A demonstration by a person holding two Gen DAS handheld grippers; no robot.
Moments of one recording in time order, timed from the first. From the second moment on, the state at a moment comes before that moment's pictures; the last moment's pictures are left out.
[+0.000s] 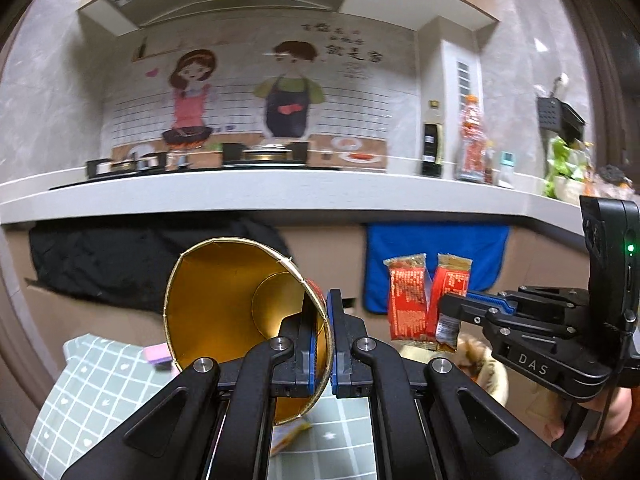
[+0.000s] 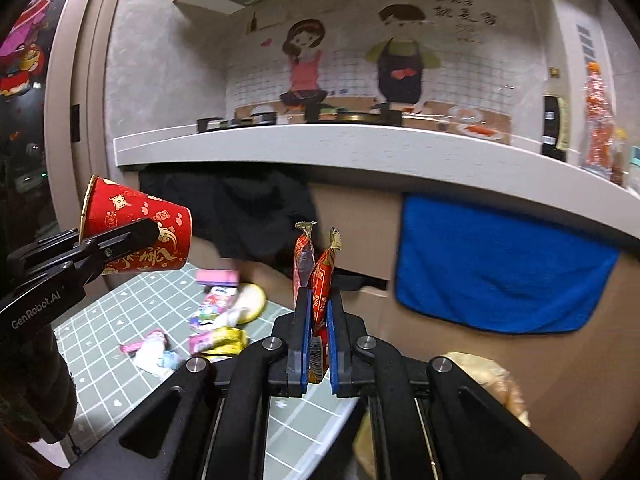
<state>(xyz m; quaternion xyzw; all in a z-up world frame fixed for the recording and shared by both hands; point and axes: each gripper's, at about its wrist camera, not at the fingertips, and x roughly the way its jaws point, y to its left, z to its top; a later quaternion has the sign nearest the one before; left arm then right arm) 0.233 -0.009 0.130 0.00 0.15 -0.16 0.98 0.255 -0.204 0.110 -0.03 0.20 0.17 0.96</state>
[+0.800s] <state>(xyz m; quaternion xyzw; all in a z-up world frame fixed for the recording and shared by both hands) 0.286 -0.147 0.087 0.01 0.21 -0.27 0.94 0.257 -0.342 0.078 0.03 0.22 0.07 0.97</state>
